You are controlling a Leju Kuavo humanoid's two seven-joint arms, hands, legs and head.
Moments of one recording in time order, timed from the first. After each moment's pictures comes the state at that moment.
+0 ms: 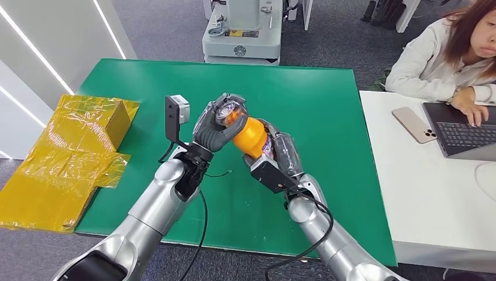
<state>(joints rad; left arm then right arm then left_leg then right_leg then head) -0.64 -0.16 -0.46 -1.04 0.32 -0.17 -0.30 -0.63 0.15 0.64 -0.80 0.30 -0.39 -0.53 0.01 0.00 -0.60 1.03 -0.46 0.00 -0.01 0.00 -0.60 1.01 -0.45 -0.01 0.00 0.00</state>
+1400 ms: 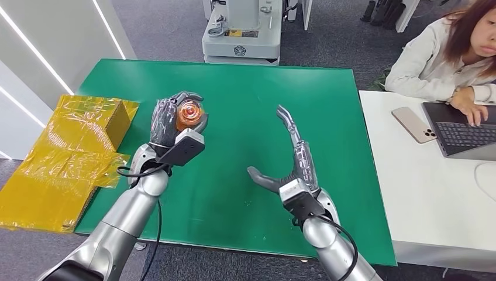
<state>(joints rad) -0.56 -0.01 -0.39 -1.16 -0.64 0.46 -0.39 -0.42 0.04 0.62 -1.29 0.23 -0.33 -0.57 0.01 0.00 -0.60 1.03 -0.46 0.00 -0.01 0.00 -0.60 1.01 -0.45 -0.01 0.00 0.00</state>
